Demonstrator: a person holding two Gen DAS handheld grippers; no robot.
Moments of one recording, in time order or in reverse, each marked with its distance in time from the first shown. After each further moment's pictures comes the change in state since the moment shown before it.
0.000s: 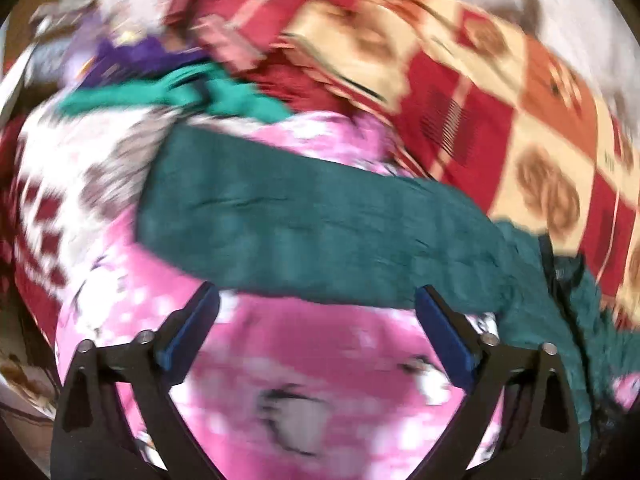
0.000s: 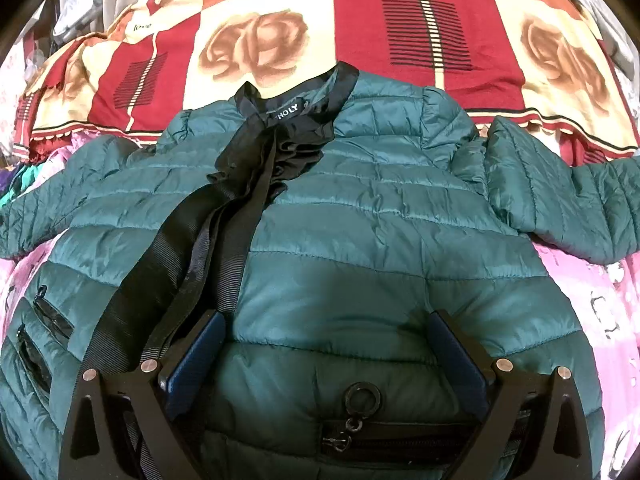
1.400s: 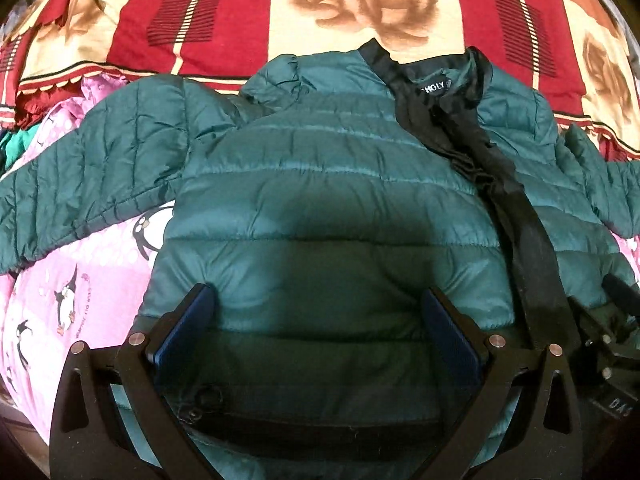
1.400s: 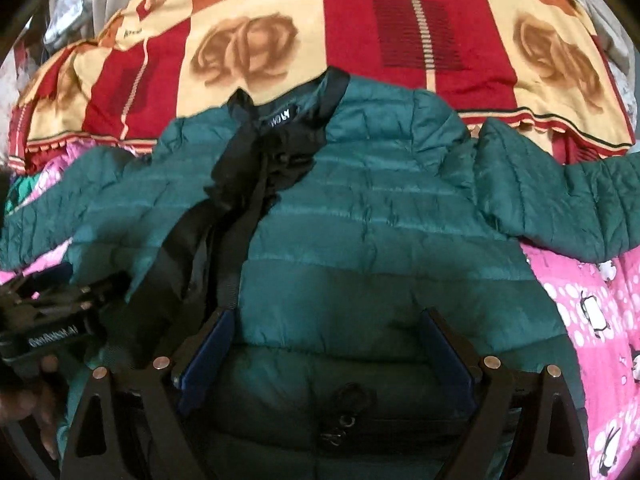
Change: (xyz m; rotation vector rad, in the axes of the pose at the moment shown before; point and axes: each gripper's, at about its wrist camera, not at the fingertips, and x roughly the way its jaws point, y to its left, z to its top) left arm 0.060 -0.303 -0.170 0.505 0.310 -0.035; right arm -0.005 0.000 0.009 0.019 0.055 -0.015
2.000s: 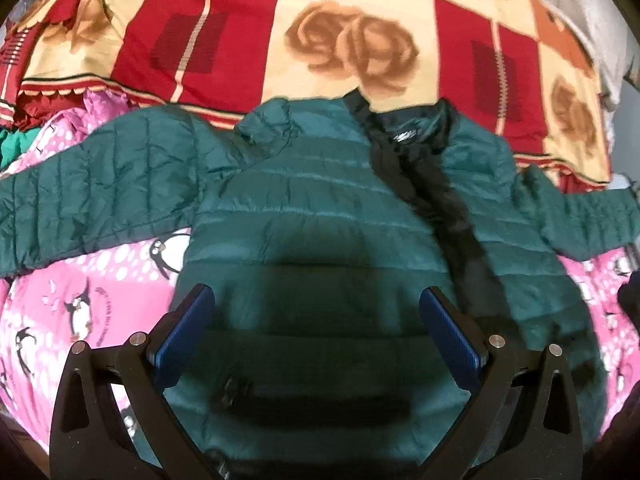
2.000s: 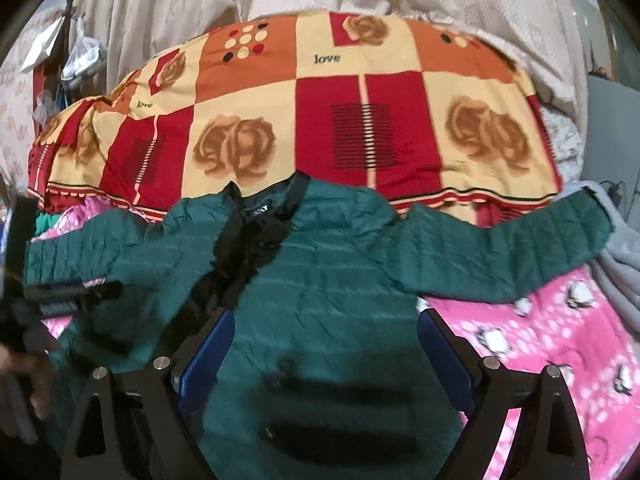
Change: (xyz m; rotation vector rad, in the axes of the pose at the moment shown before) left arm -0.035 0.018 0.008 -0.033 -0.074 -0.117; right arm -0.110 -0.025 0.003 0.020 -0.250 -0.042
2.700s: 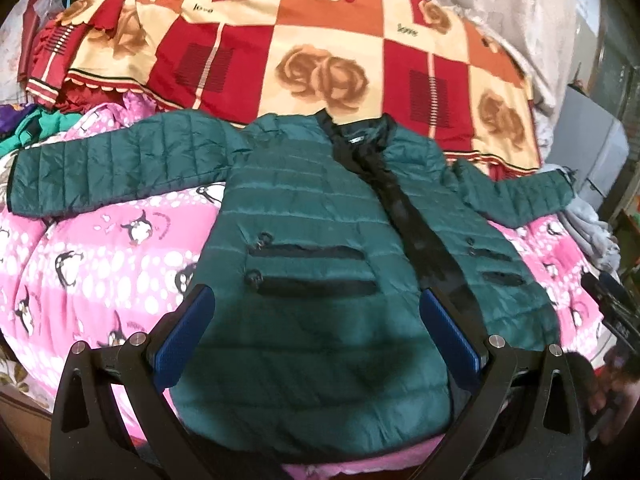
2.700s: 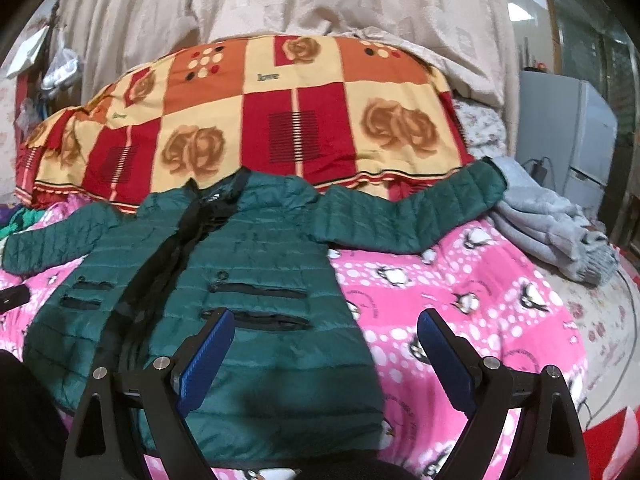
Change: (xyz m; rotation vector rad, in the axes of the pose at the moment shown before) left arm -0.135 0.026 -0.089 0.001 -0.108 -0.153; right arm -0.125 -0.050 -0.085 0.040 -0.050 -0.144
